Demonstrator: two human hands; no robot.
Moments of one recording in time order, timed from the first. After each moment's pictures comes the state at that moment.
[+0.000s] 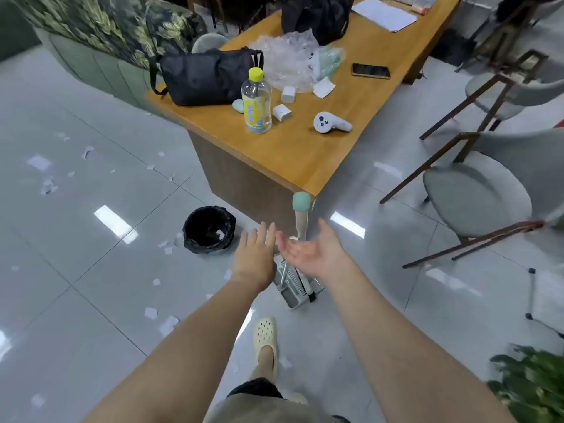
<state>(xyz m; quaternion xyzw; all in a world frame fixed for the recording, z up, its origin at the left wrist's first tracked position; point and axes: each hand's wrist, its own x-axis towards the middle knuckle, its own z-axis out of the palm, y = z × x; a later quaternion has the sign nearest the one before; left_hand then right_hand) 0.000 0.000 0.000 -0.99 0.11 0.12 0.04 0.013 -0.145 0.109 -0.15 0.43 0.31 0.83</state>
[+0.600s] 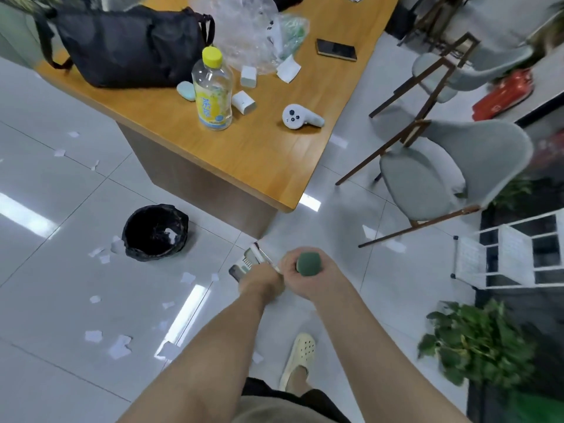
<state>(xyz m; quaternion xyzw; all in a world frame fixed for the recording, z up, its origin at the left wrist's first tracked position) 0.082 -0.056 -0.109 -0.87 -0.01 0.45 -0.21 0.066 -0.124 0.103 -0.21 0.50 0.10 0.84</state>
